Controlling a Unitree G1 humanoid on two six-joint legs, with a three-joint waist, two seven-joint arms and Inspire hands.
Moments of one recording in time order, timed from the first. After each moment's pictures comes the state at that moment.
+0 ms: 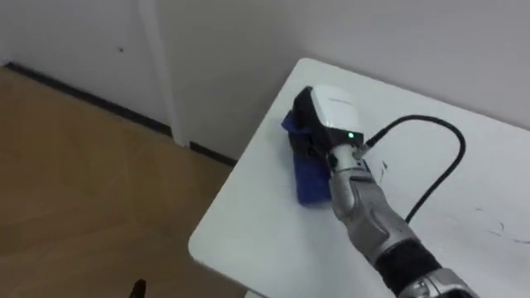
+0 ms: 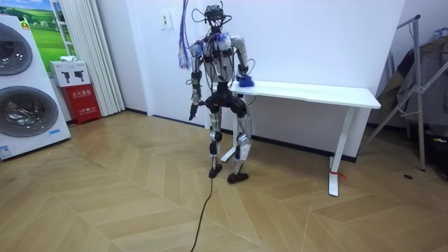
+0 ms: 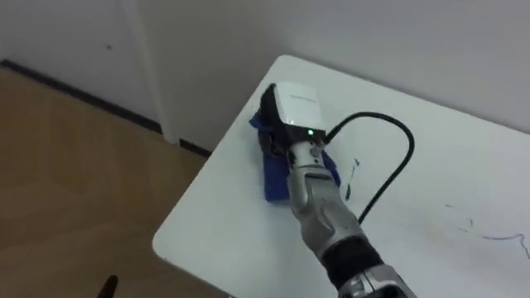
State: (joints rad) left arm 0.14 0.26 0.03 1.09 0.23 0.05 0.27; right arm -0.43 -0.12 0.33 0.74 -0.82 0.04 -0.49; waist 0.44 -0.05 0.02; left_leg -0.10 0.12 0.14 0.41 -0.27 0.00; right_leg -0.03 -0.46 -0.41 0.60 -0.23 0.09
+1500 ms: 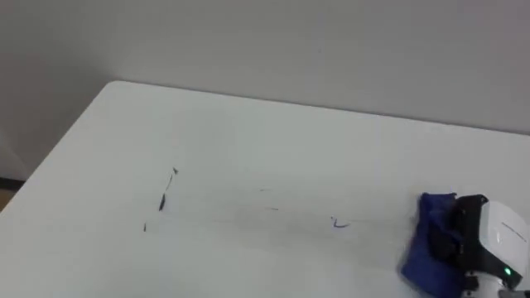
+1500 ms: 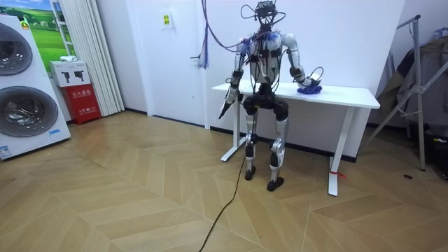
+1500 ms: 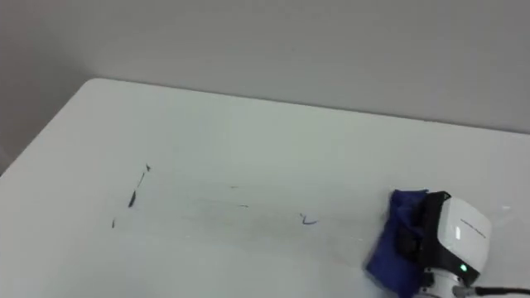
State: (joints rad) left arm 0.27 0.21 0.16 0.97 0.10 0.06 0.28; right arm 0.09 -0.28 0.07 0.50 -0.75 0.01 -0.62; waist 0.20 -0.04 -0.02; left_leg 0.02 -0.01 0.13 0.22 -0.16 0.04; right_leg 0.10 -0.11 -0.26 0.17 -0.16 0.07
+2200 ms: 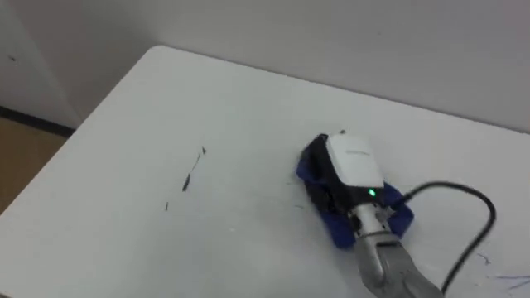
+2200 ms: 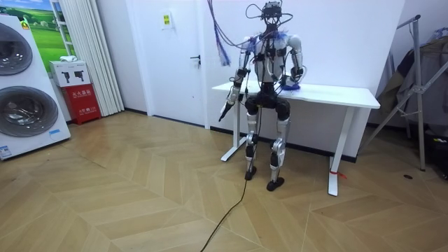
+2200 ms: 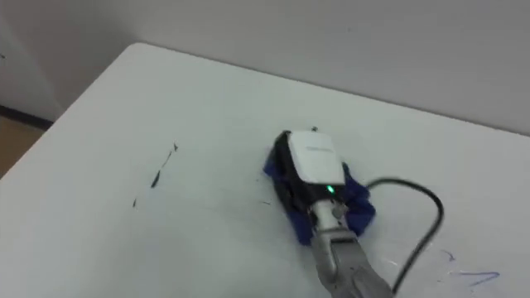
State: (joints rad) left arm 0.30 0.22 0.18 0.96 0.13 0.09 0.27; right arm 0.16 -0.28 0.22 0.46 -0.93 -0.14 -0.70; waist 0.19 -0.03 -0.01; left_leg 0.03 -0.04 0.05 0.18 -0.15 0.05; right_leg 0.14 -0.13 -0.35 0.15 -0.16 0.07
